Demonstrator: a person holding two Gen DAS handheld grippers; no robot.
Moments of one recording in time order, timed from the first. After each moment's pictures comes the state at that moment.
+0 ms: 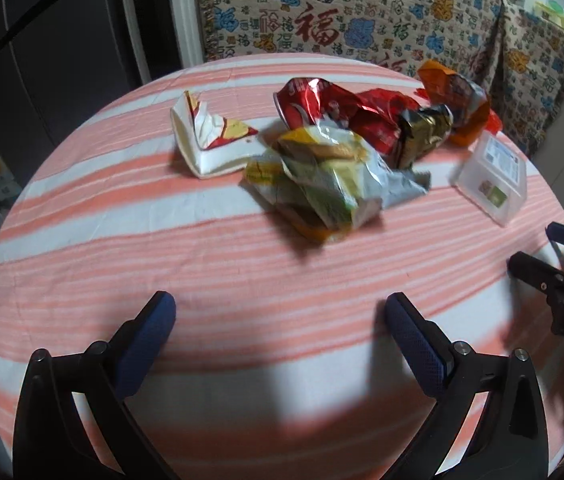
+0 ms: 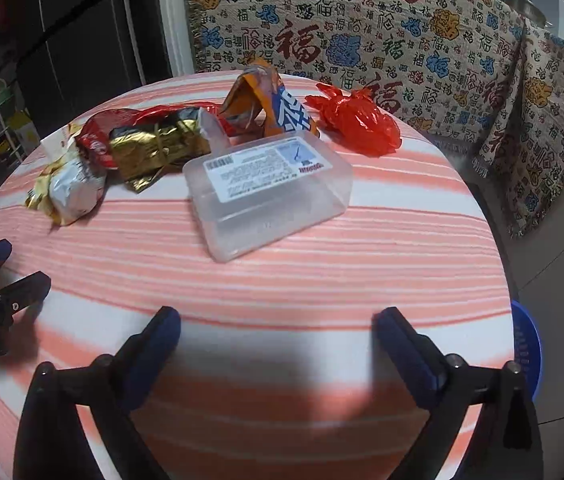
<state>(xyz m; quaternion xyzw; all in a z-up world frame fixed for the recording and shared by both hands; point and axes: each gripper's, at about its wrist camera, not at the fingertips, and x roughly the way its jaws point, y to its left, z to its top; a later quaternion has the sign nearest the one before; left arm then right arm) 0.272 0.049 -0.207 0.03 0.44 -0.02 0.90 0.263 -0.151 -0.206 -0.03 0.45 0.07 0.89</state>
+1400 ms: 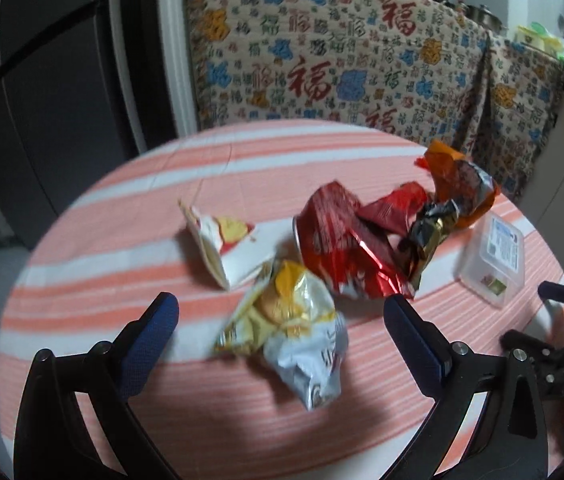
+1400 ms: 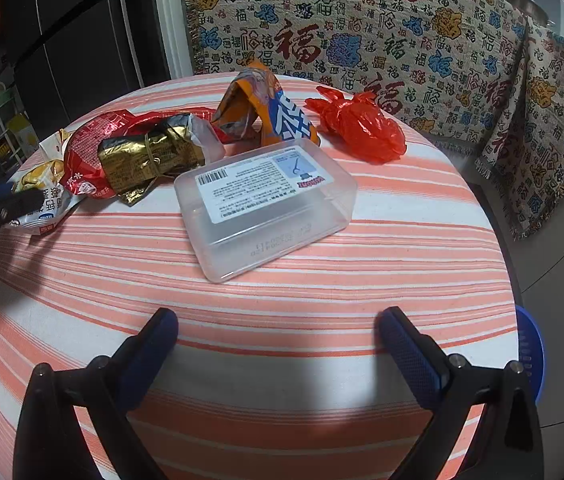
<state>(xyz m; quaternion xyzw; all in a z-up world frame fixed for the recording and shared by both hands) 0.299 0.054 -0.163 0.04 0.36 -0.04 0.93 0.267 -0.152 -0.206 -0.03 0.45 0.08 0.89</state>
